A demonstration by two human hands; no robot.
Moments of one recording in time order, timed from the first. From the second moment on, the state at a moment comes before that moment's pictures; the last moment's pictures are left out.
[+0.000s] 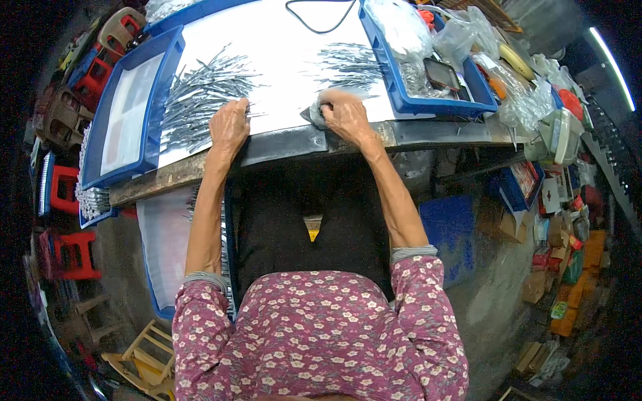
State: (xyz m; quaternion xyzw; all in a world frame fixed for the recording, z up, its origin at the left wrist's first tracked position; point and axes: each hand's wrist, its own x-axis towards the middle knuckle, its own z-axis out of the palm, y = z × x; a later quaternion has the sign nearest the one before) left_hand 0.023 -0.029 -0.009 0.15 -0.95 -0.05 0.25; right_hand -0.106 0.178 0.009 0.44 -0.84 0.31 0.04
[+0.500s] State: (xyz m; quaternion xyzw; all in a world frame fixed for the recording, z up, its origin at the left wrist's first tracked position) left_hand 0.010 0.018 0.003 0.09 -0.88 -0.33 0.34; right_hand -0.100 0.194 0.012 0.24 -0.70 0.66 -0.15
